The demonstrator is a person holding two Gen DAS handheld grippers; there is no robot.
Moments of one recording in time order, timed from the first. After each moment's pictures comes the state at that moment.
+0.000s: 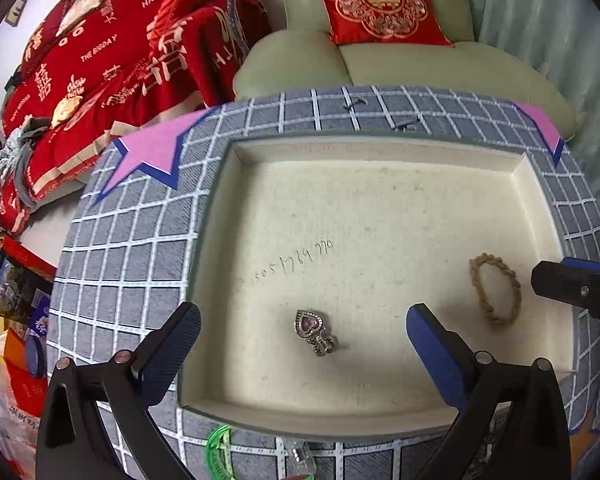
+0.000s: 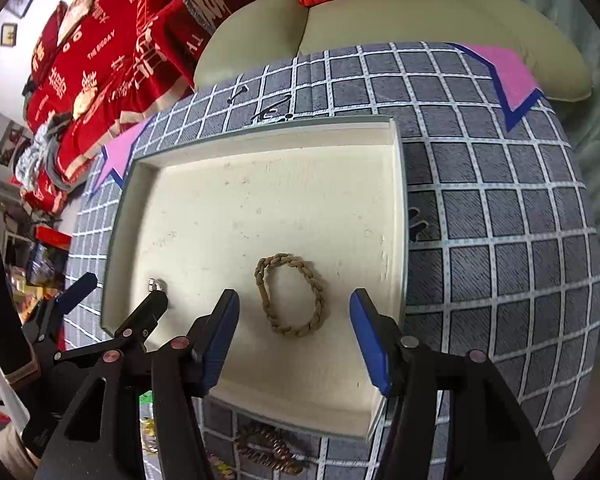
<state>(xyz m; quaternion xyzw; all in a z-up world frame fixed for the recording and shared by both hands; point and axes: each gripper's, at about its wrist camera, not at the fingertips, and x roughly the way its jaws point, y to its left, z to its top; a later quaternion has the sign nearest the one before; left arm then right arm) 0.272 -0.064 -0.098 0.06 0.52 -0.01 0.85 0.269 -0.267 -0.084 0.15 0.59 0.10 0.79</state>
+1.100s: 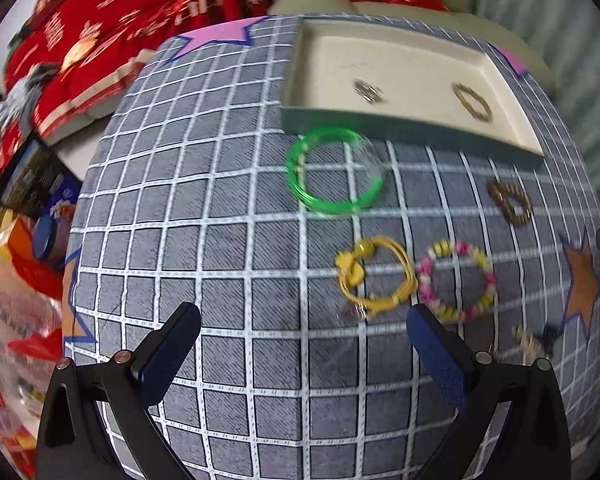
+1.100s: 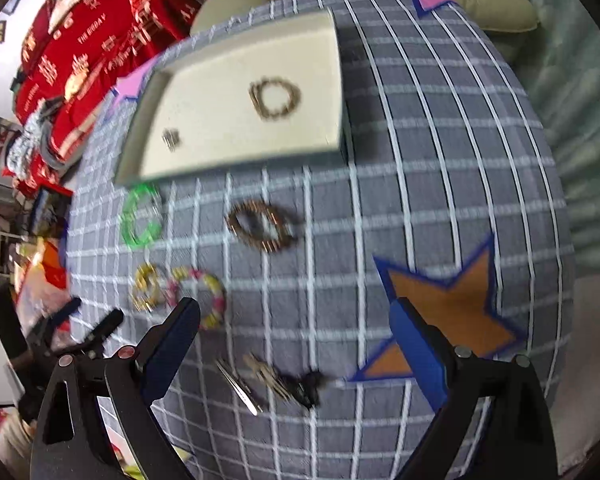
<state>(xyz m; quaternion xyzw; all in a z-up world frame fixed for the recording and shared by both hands) 0.086 0.006 -0.104 0.04 0.59 -0.02 0.81 0.089 -0.269 -0.084 0.13 0.64 0.06 0.75</state>
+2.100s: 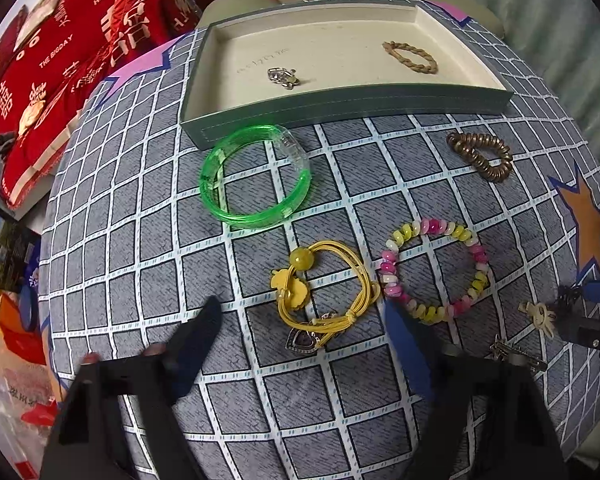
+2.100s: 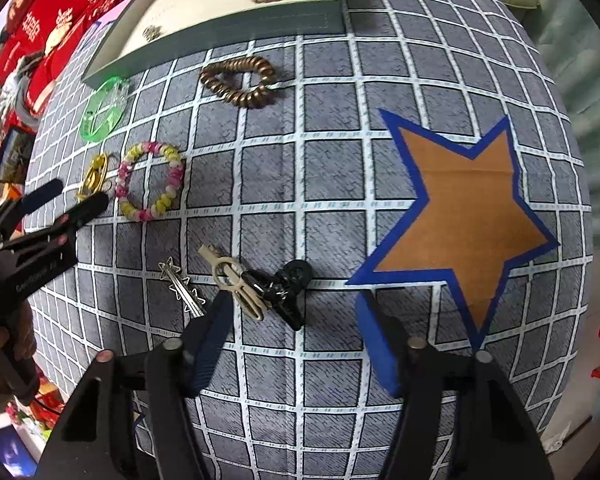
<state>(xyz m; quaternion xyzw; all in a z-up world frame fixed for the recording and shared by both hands) 0.094 -0.035 -0.128 0.12 0.57 -0.10 0.80 0.032 -0.242 -0.131 0.07 0.68 0.05 0.73</state>
